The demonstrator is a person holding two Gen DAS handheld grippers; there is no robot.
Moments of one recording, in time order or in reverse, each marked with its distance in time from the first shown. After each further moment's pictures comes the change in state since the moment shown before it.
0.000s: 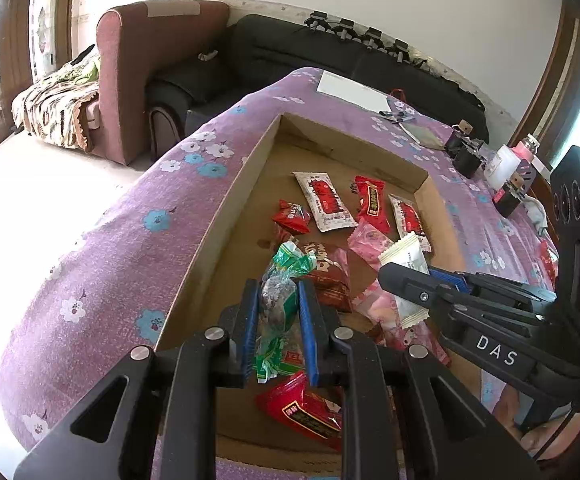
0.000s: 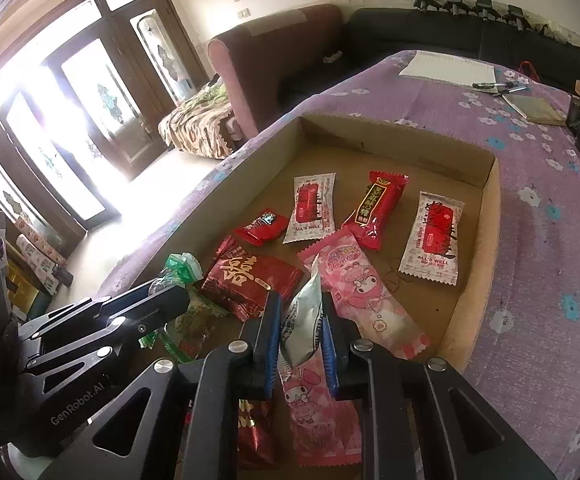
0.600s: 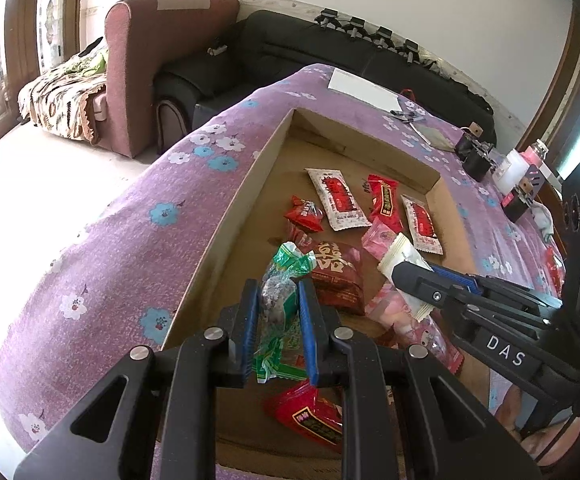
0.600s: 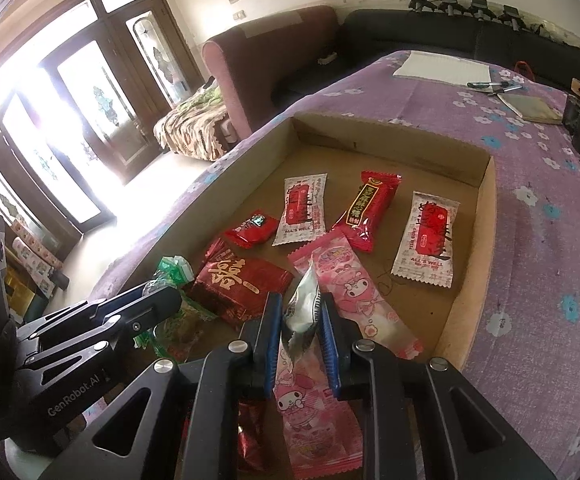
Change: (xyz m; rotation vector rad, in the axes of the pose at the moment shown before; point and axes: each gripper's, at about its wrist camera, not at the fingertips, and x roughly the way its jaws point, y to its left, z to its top) left arm 0.007 0.006 0.000 -0.031 0.012 0.018; right arm 0.005 -0.003 0.000 0.008 -0.011 -0.018
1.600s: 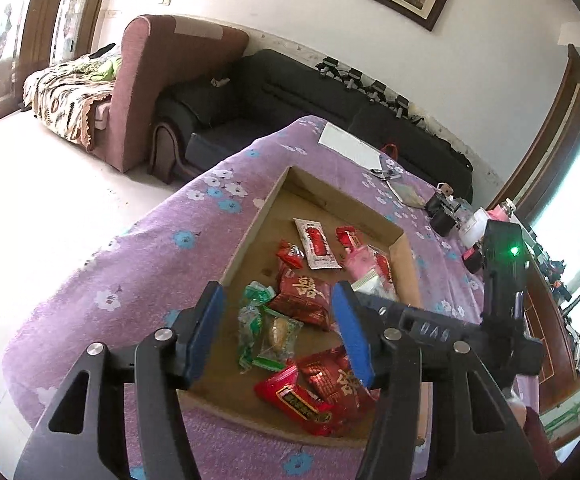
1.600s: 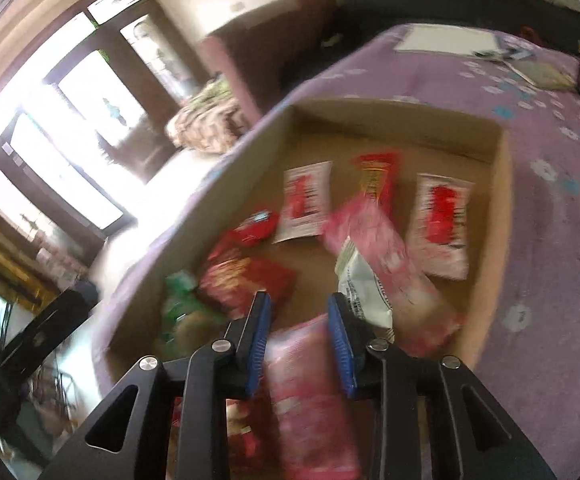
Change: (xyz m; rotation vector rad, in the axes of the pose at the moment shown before) left arm -0.059 0.026 0.000 -0.125 -0.144 -0.109; right arm 0.004 -0.022 0.010 0.095 0.059 0.098
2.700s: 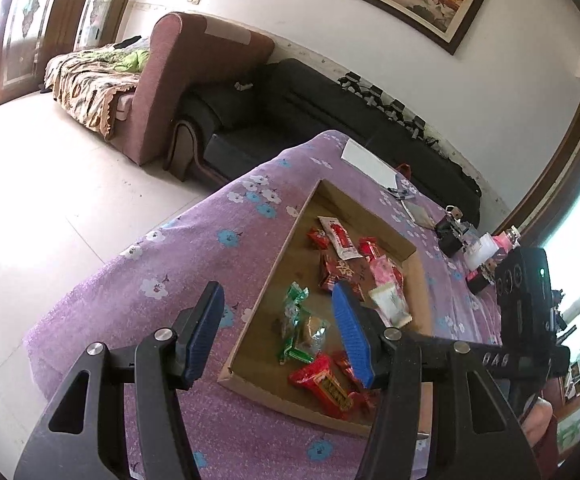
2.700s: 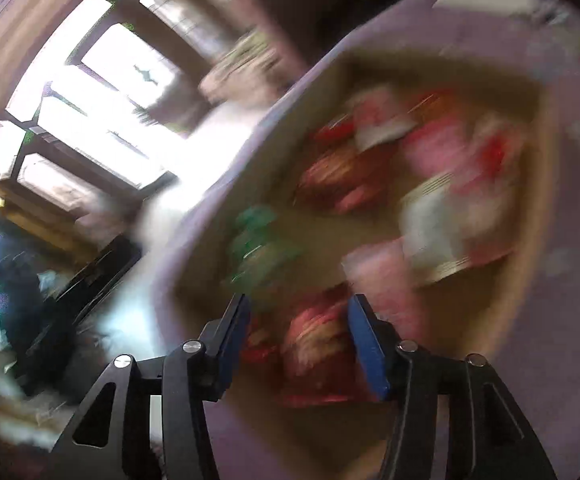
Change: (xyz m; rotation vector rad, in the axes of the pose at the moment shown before) left arm -0.021 0.029 -0.003 -0.087 -0.039 0.016; right arm -0.015 0.015 0.005 -0.013 0.179 0.153
